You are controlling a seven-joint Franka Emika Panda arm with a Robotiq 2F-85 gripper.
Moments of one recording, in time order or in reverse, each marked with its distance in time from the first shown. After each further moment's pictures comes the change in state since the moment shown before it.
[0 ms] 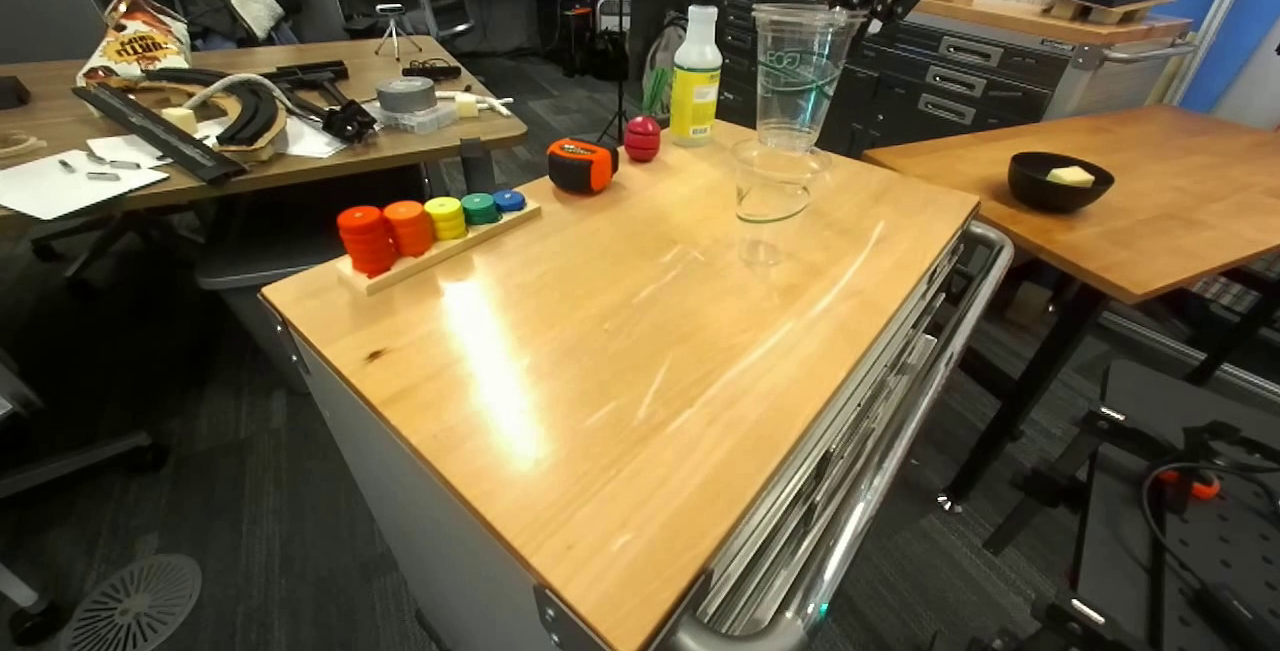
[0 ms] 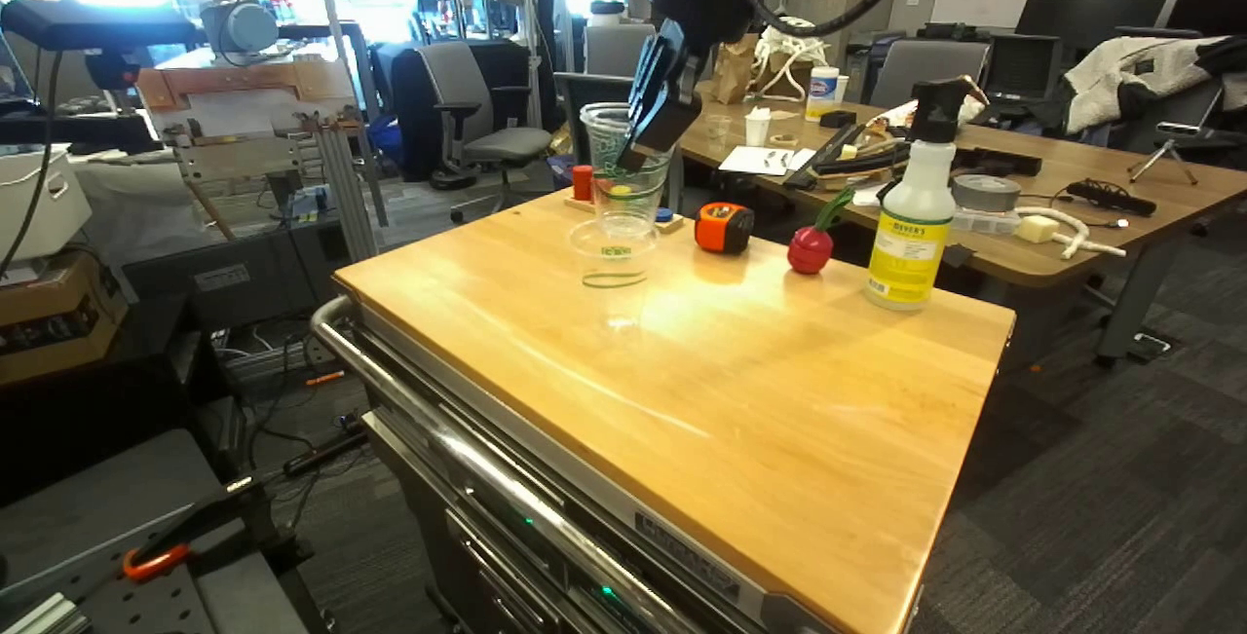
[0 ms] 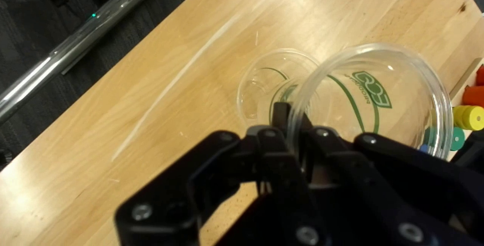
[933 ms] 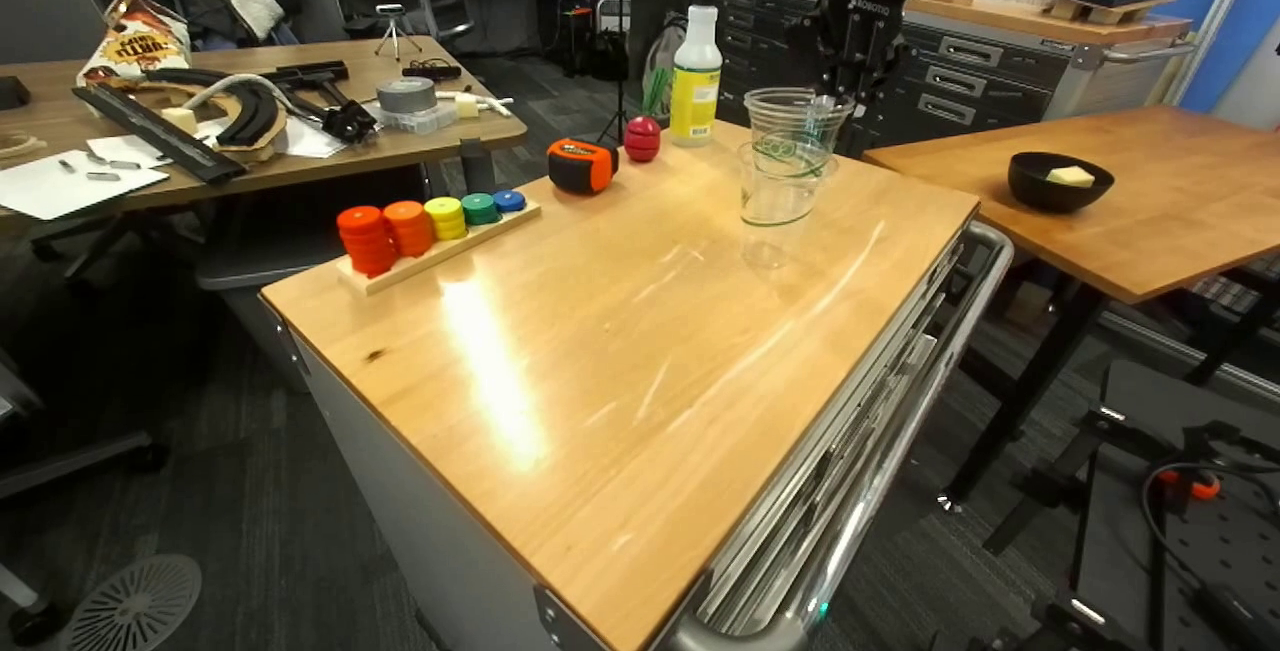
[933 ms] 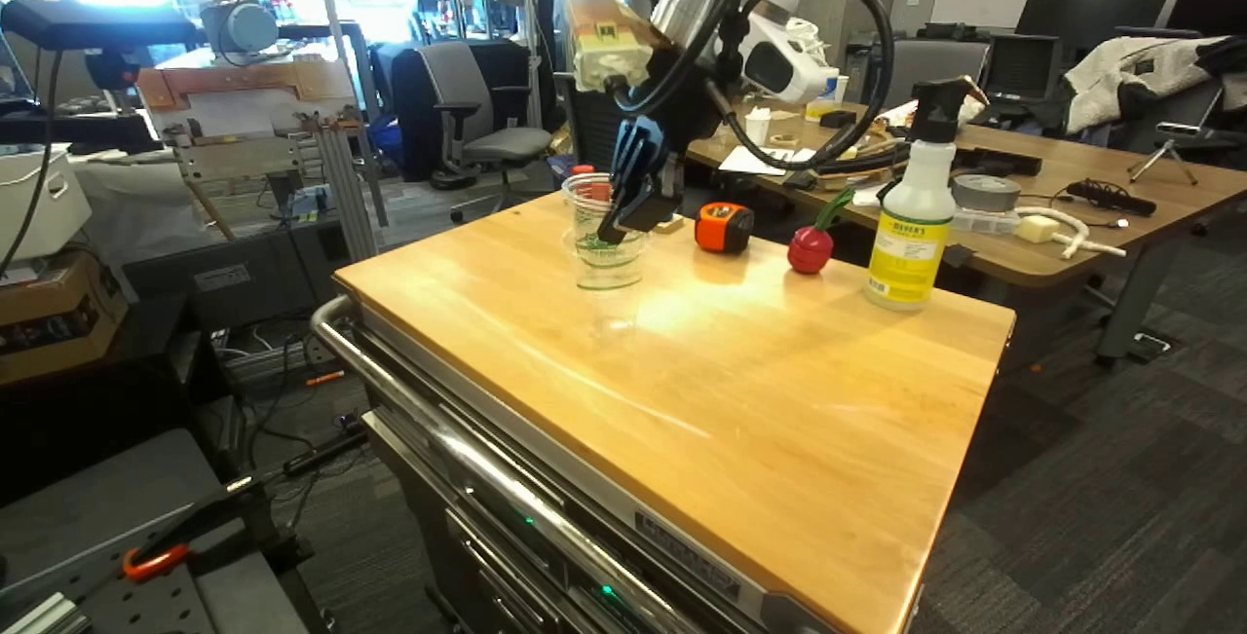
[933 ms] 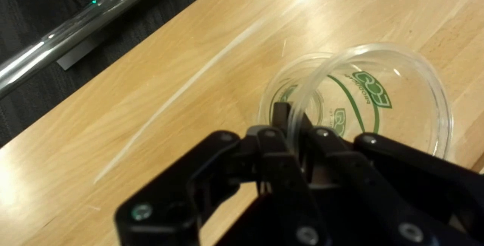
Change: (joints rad) arm 0.013 0.062 0.021 -0.088 -0.011 0.104 -0.102
